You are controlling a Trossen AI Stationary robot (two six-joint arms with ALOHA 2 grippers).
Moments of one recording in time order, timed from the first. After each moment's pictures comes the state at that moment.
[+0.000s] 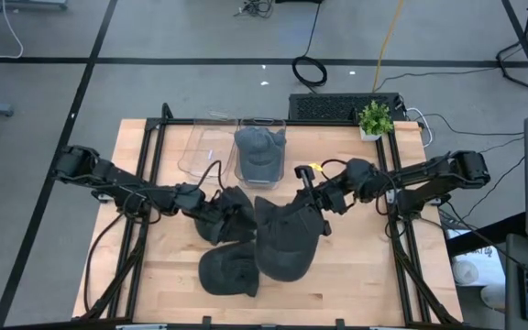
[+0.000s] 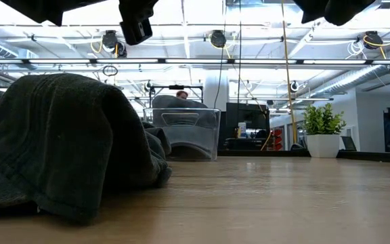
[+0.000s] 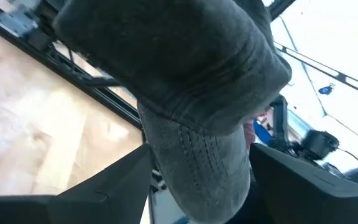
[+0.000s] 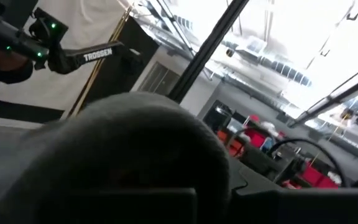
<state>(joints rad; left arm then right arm) -0.23 1.40 0.66 0.79 0.15 -0.83 0.03 1.38 0.75 0.97 -0.52 -0.45</state>
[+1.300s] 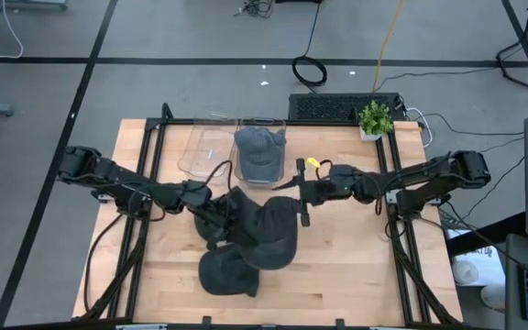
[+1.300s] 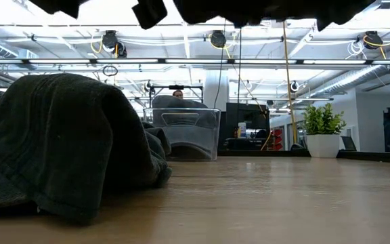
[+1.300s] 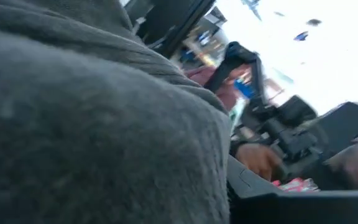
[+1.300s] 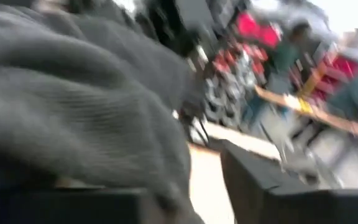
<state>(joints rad) -0.21 1.42 0.76 0.68 0.36 -0.69 0.04 1.38 0.75 0.58 -0.01 -0.31</state>
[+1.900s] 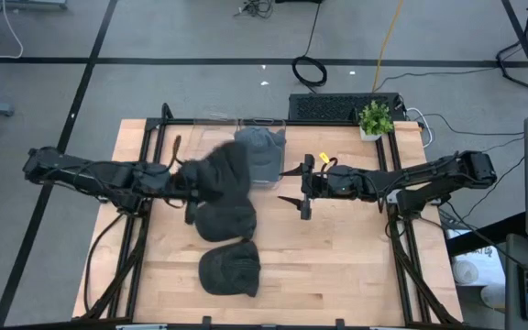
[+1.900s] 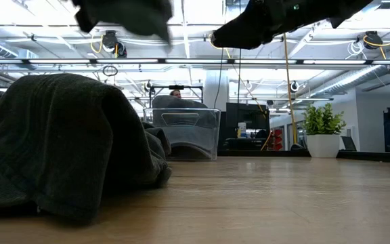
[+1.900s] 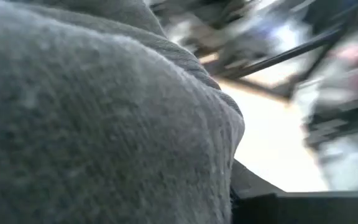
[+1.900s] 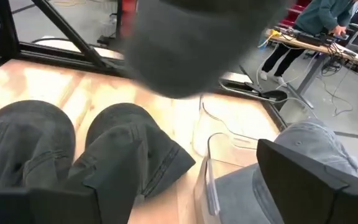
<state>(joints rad) -0.18 0.86 0.76 -0.24 -0.22 -0.37 0.04 1.31 0.75 0.32 0.18 -0.19</state>
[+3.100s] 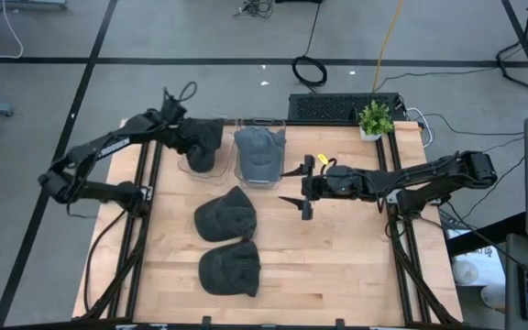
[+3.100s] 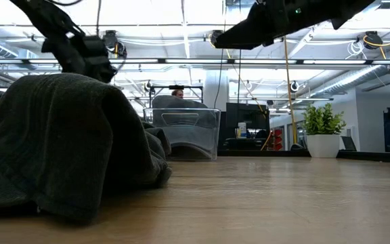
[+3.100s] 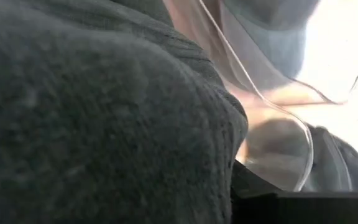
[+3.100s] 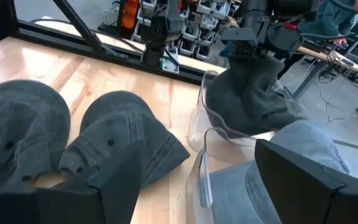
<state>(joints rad) 0.93 1.23 0.80 -0.68 0.50 0.02 0.04 1.31 0.74 0.30 0.18 -0.26</state>
